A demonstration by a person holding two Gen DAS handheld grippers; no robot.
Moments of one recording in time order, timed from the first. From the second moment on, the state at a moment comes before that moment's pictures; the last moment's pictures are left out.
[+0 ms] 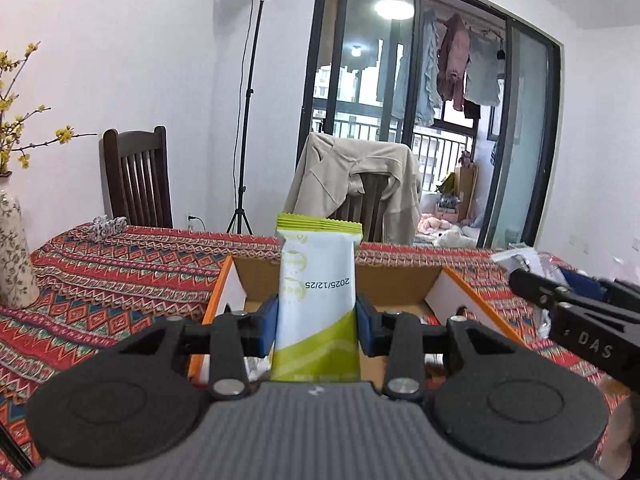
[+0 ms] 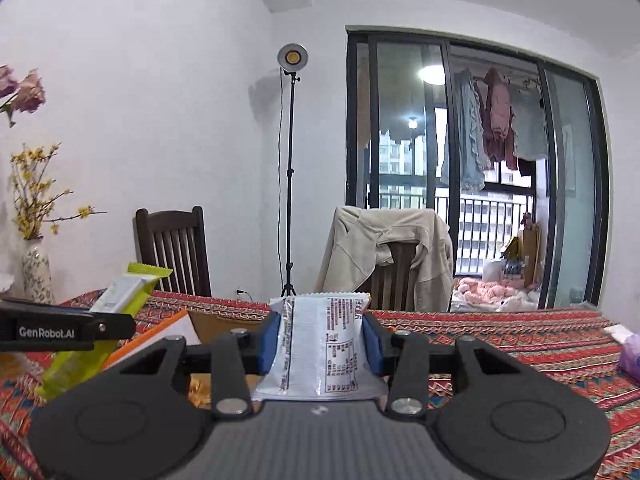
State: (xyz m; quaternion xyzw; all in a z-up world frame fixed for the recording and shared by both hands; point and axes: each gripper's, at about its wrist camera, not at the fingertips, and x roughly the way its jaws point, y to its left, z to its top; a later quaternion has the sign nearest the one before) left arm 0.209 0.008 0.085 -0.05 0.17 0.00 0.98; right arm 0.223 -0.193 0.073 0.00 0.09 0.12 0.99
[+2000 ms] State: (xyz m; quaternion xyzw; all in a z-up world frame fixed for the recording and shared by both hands) left arm 0.276 0.032 0.053 -0.13 0.19 0.05 0.97; right arm 0.304 -0.198 0.035 0.06 0.19 0.08 0.98
